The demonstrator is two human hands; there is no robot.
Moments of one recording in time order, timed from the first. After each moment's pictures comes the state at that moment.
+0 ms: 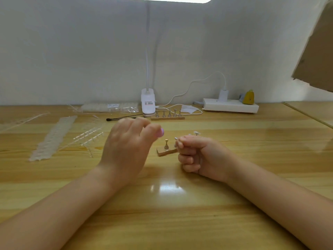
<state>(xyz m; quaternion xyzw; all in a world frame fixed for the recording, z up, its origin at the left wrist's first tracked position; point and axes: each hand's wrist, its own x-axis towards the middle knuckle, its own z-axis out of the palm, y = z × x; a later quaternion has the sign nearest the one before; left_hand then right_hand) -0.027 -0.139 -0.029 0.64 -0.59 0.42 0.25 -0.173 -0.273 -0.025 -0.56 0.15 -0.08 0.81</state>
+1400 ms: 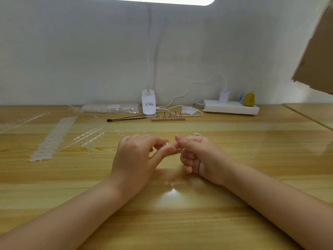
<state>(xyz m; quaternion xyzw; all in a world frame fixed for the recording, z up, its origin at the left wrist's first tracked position) -0.048 -0.138 -0.038 0.70 -0.56 0.16 0.41 -0.172 -0.266 -0.027 -0.61 0.14 -0.14 0.76</state>
